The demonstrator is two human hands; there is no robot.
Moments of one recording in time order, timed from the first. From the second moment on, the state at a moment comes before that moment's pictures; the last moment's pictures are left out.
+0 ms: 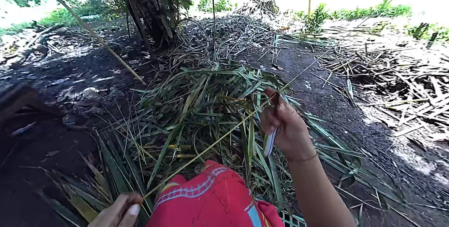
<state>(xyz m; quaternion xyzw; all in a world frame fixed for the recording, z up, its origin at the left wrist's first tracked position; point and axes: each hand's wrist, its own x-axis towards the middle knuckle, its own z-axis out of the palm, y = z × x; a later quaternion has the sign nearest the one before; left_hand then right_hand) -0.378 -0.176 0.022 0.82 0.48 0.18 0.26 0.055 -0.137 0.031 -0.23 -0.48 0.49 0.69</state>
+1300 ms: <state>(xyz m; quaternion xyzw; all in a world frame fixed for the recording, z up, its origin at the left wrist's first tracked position) -0.296 -0.164 0.042 0.82 0.43 0.32 0.19 0.040 -0.146 0.027 -0.24 -0.45 0.50 0.70</state>
